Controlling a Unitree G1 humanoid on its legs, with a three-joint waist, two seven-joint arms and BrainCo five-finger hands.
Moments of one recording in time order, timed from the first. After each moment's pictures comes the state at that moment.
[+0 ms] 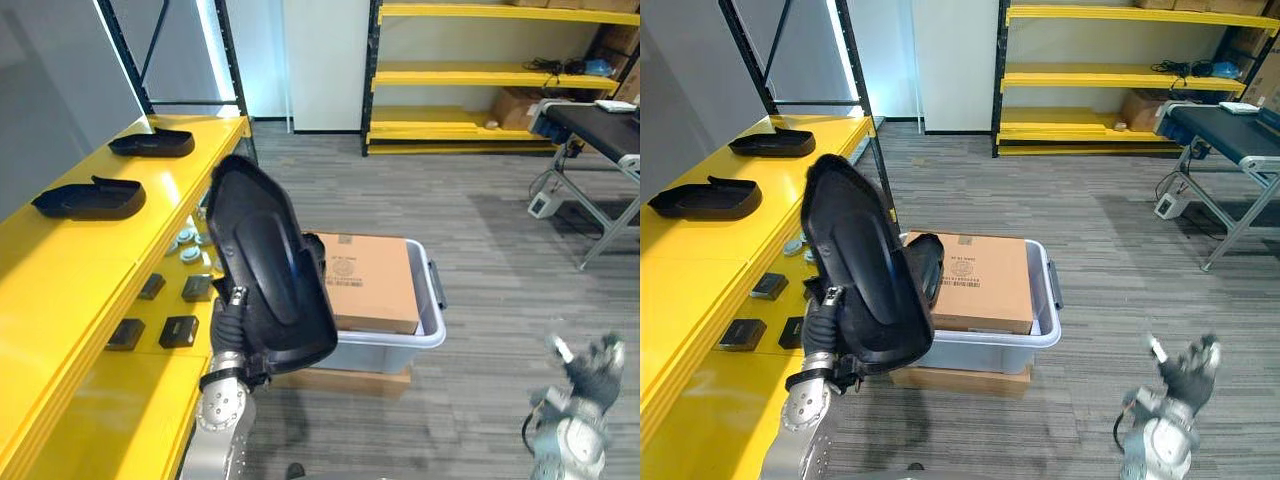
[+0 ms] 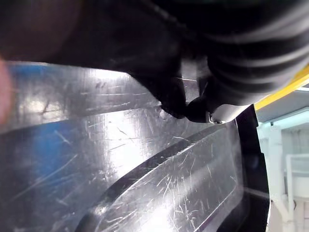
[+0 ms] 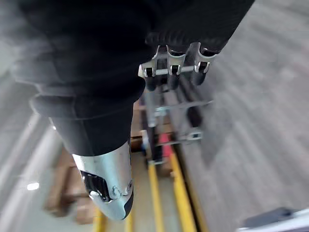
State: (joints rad) left arm 0.34 0.00 -0.04 -0.32 -0.16 -0.04 0.25; right arm 0.34 -0.03 -0.51 0.26 0.27 -0.08 -0.19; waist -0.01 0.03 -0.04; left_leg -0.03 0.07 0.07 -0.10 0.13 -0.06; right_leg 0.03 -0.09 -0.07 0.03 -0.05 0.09
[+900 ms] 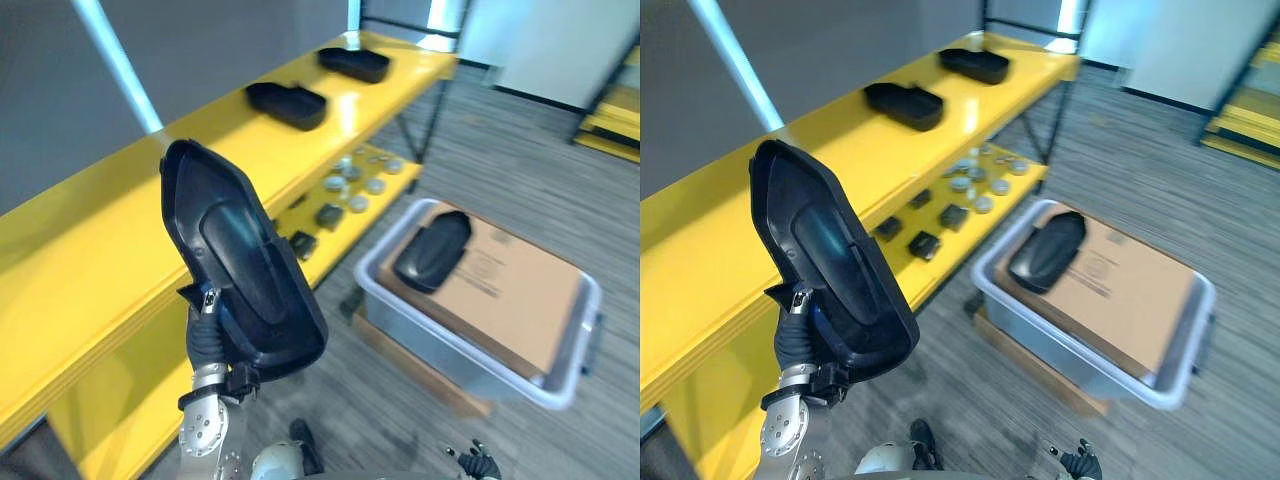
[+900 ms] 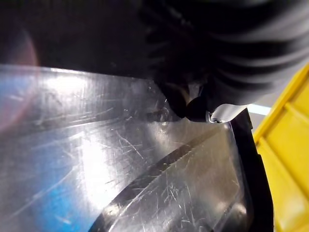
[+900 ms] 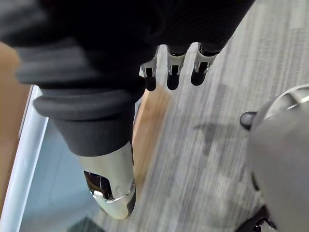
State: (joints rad) left arm 0.37 -0.07 0.00 -0.39 -0.23 -0.12 0.20; right arm 0.15 0.00 -0.33 0.83 0.09 -0.03 -0.08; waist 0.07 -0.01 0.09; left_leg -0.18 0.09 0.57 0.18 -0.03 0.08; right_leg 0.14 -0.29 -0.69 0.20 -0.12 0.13
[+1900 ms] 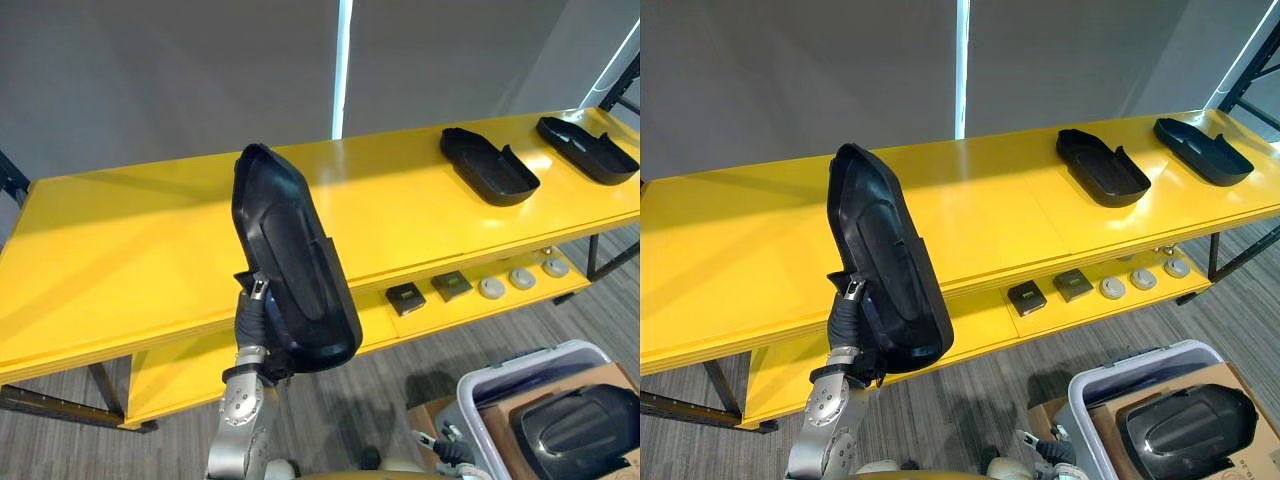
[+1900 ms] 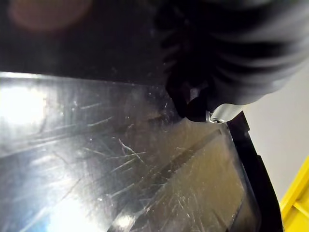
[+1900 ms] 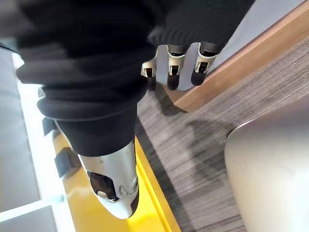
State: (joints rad) left arm 0.21 -0.06 -0.18 -0.19 -0.19 -0.11 0.20; right arm 0.23 0.03 -0.24 0.77 0.03 -0.03 -0.06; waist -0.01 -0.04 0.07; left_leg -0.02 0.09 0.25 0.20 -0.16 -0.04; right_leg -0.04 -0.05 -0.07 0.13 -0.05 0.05
